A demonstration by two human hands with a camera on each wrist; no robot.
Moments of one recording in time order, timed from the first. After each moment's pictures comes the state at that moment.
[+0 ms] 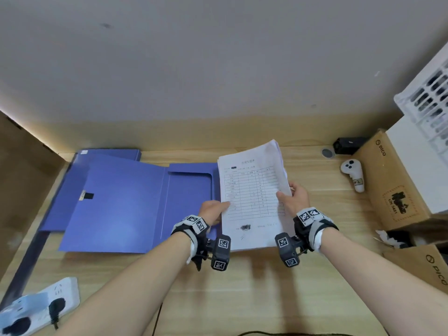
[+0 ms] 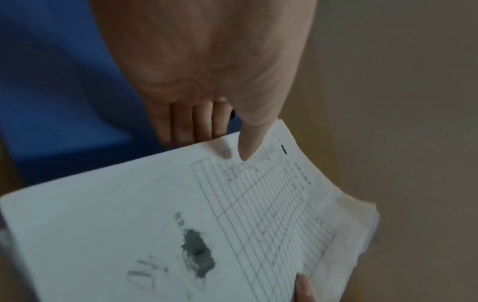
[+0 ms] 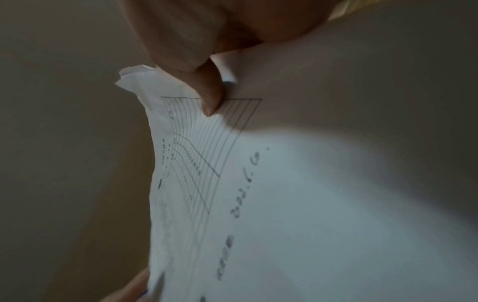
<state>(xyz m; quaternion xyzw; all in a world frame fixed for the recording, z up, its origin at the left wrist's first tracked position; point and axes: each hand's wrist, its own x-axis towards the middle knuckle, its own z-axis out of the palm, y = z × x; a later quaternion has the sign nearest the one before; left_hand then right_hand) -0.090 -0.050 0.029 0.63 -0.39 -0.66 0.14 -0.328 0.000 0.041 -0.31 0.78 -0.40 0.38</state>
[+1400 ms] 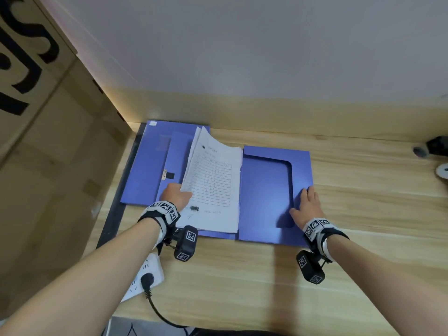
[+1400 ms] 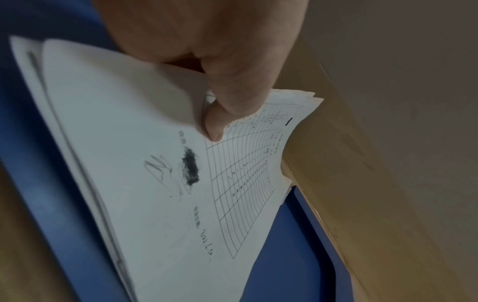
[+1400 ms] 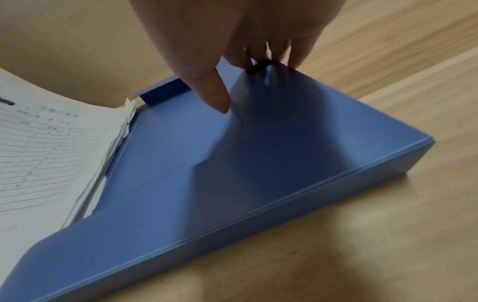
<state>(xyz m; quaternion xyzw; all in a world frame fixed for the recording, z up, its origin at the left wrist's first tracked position) 0.234 -0.137 0.006 0.76 -0.48 -0.43 0.08 -0.128 -0.050 -0.044 -0.50 0.81 0.05 0.29</state>
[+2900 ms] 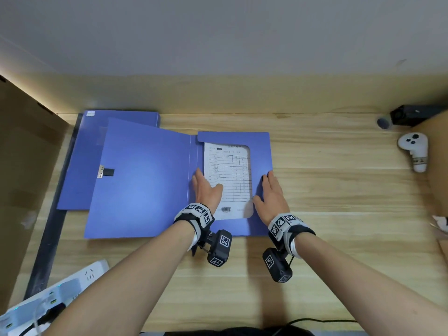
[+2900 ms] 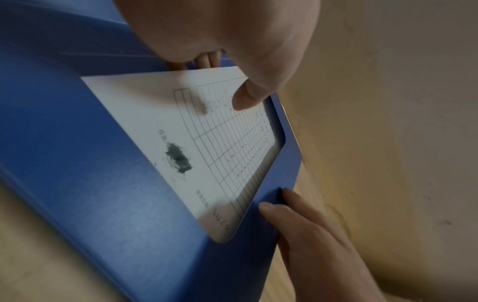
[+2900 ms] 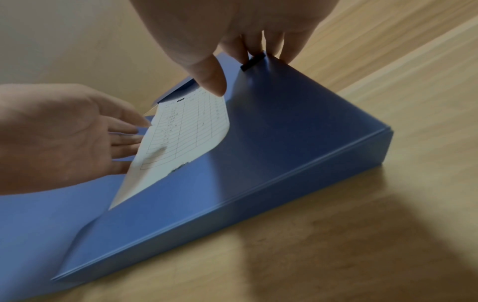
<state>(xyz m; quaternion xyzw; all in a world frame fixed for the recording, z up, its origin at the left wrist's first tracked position) 0.022 -0.105 -0.045 0.71 -0.45 -0.51 0.18 -0.152 -0.033 -0.051 -0.52 0.78 -0.07 0.33</state>
